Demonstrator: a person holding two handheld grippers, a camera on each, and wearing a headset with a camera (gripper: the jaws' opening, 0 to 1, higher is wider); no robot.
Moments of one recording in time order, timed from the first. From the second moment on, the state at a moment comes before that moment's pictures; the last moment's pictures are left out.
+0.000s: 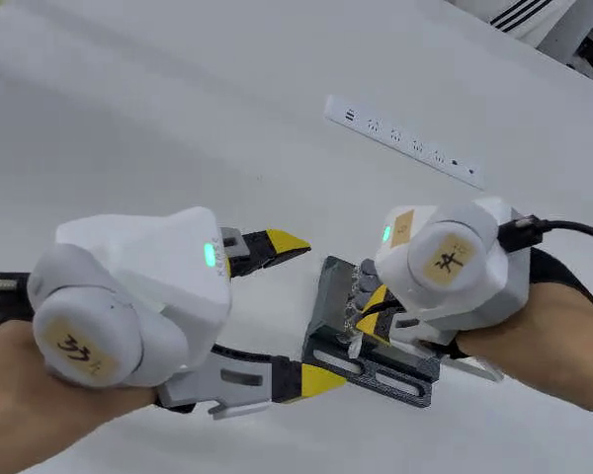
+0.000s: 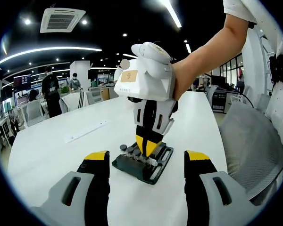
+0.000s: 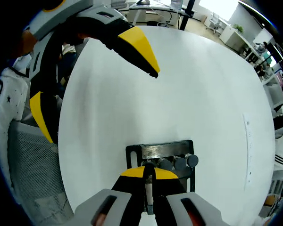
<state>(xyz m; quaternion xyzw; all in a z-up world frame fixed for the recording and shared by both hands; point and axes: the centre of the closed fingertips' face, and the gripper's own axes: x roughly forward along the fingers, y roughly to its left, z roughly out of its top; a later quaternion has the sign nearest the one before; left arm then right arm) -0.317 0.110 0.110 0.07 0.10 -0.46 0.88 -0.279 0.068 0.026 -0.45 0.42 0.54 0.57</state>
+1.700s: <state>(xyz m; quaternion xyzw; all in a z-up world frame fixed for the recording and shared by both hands) -0.332 0.130 0.107 0.08 0.16 -0.46 0.87 -0.300 -0.035 0.062 -0.23 0.37 0.49 0.76</state>
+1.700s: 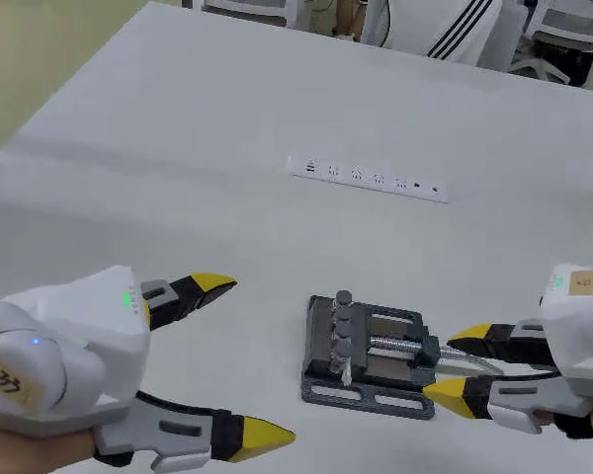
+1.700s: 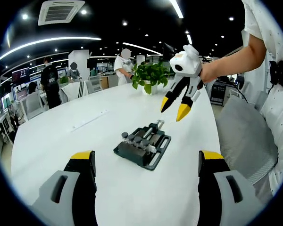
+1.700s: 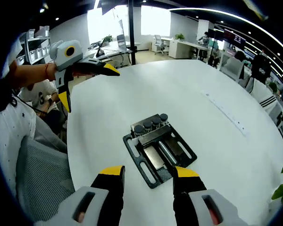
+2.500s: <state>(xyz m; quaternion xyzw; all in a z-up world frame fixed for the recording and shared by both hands) -0.330 0.134 0.081 0.09 0.19 -0.44 0.87 -0.318 -0.050 0.065 -0.15 0.27 0.51 0.80</state>
